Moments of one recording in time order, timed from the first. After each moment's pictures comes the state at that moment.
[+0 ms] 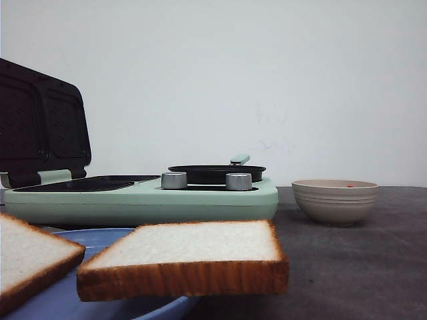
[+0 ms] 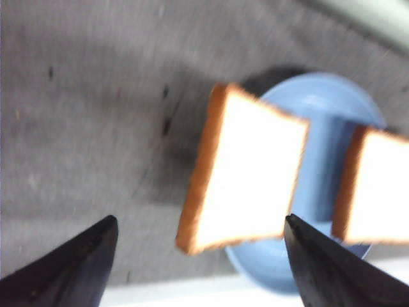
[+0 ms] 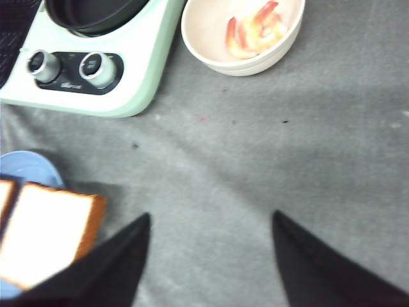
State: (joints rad) left arm 0.01 0.81 0.76 -1.15 0.37 -0.23; right arm 0.10 0.69 0.75 -0.86 -0.36 0.24
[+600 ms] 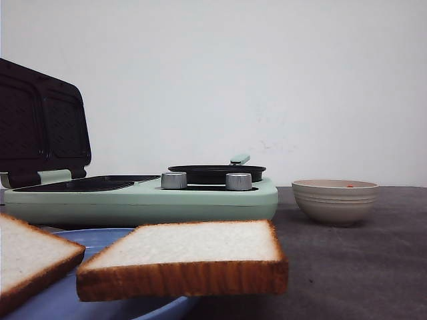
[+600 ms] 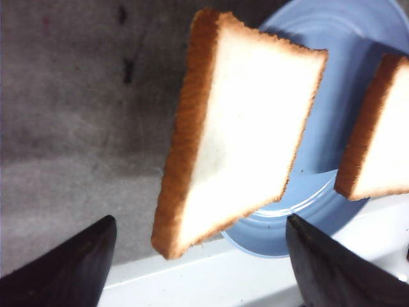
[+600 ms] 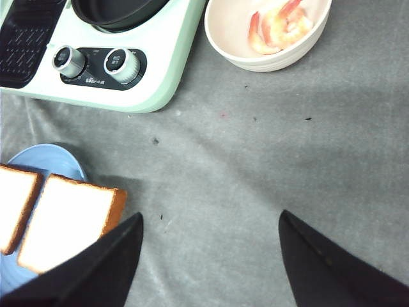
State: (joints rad) left arm -0.05 1.13 0.76 -1.13 0.48 -0.13; right arm 0.10 0.69 0.75 -0.86 -0.42 0.24
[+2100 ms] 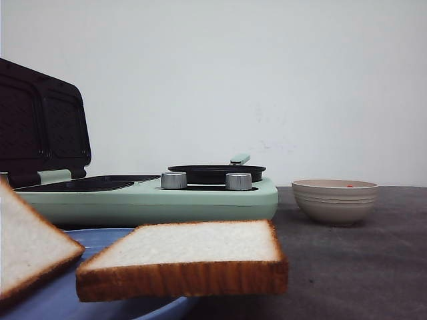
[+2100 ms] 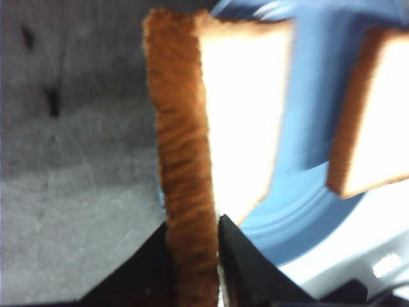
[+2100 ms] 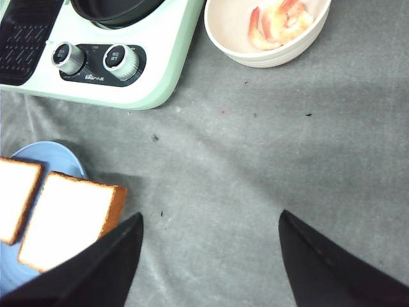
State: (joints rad) left arm -0.18 1.14 0.76 -1.02 0.49 -0.14; right arm 0.10 0.69 0.75 -0.87 -0.42 0.24
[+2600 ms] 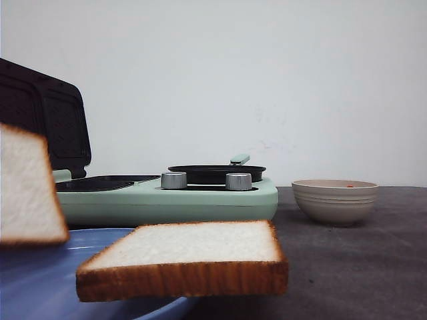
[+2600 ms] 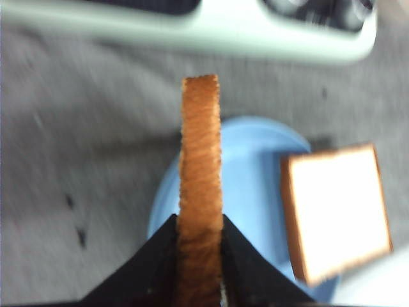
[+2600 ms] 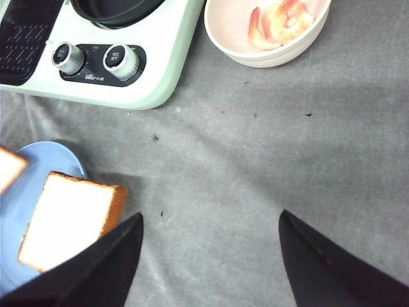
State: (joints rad) left arm -0.18 0.90 0.76 -0.81 0.42 -0.18; right arm 0.10 0.69 0.75 -0.87 -0.42 0.24
